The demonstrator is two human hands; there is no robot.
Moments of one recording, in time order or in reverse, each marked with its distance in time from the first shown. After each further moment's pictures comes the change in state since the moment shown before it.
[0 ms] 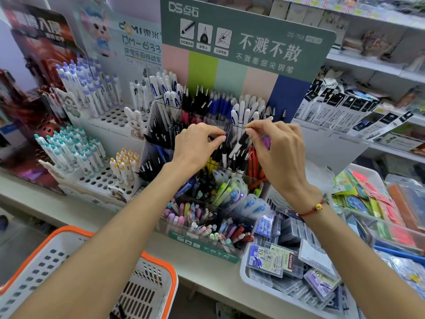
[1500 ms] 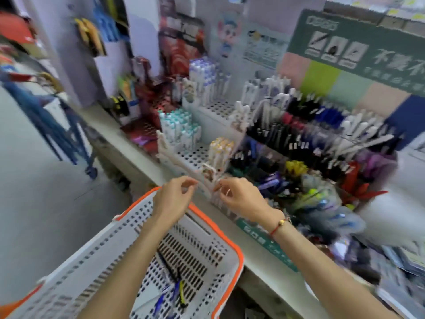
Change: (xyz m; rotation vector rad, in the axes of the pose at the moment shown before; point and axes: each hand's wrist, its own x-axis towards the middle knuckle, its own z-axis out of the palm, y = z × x) left_hand -0.194 -0.180 -0.075 -0.082 0.043 -0.596; right_hand -0.068 -0.173 0.121 0.298 -1.005 -0.074
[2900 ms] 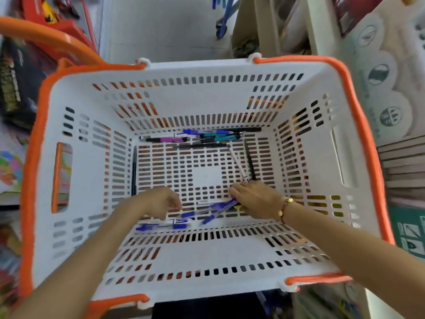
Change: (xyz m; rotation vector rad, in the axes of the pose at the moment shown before) left_hand -0.234 -0.304 0.111 -0.107 -0.710 -0.746; right_hand 0.002 0.032 0.342 -0.652 -0.842 -1.152
